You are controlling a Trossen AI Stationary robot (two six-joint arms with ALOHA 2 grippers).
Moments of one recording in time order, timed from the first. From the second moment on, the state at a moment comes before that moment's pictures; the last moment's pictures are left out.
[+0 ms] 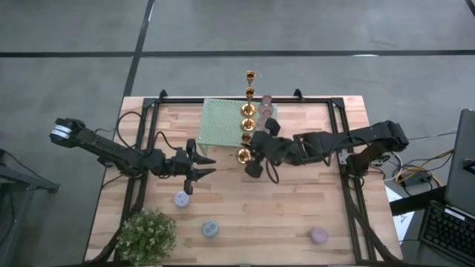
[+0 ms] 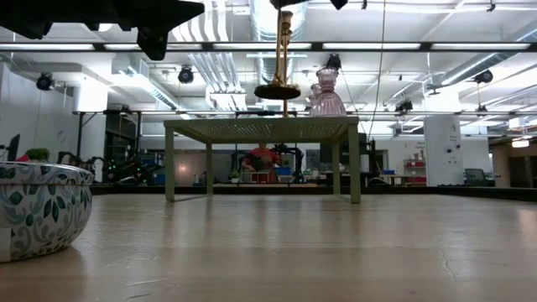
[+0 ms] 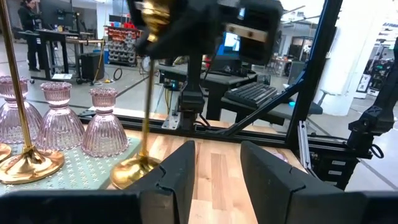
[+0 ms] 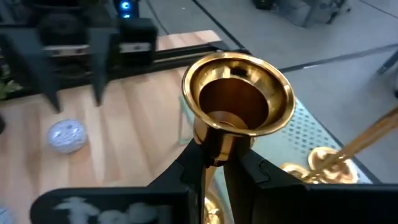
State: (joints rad) left arm -0.29 0.98 0.42 0.65 -0.31 -0.13; right arm 0.19 1.57 1.48 -0.48 0.58 0.26
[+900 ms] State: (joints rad) left arm -0.29 0.98 0.42 0.65 -0.31 -0.13; right arm 0.00 1.57 1.42 -0.46 0.53 0.30
